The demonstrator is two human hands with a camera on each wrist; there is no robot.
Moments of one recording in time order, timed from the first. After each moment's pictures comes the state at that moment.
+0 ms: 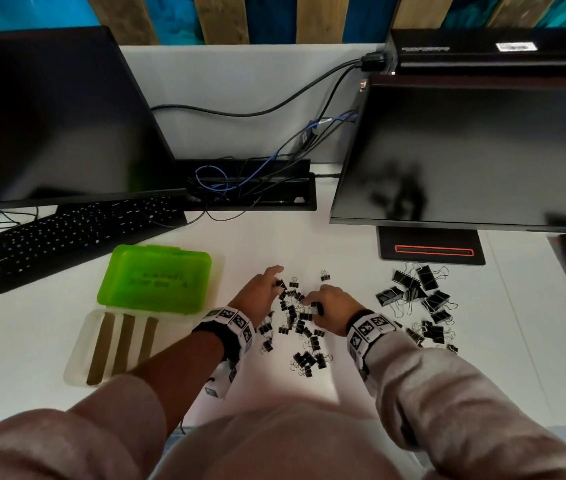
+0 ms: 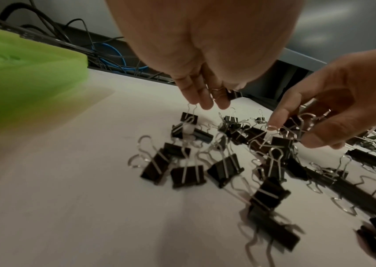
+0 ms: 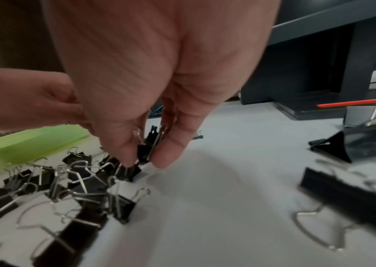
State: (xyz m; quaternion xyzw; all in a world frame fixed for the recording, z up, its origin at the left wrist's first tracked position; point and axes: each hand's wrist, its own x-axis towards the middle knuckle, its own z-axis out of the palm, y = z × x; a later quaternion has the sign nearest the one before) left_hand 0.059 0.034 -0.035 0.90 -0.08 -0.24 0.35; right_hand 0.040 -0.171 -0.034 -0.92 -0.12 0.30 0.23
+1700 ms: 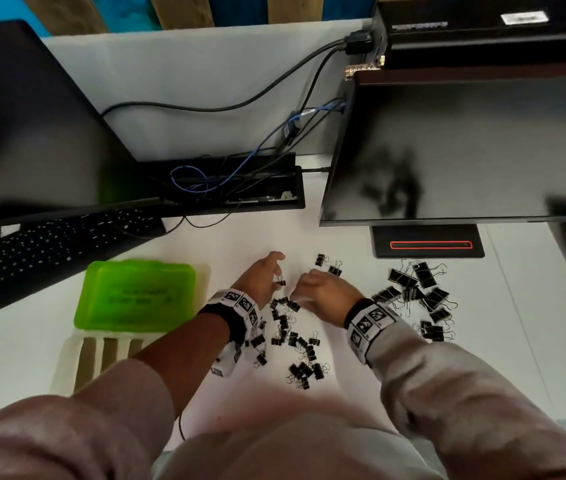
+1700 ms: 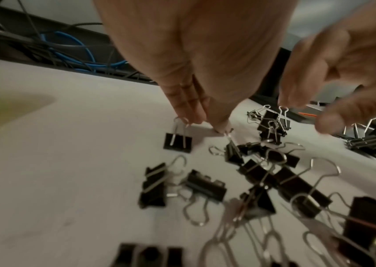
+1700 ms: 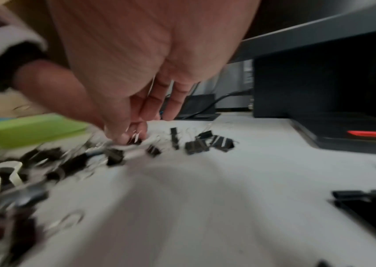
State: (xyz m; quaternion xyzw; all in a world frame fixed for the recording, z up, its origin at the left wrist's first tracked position) left_hand 0.117 0.009 -0.049 0.89 -0.10 -0.31 0.31; right_hand 0.074 -0.181 -0.035 -0.92 -0.29 0.14 0.22
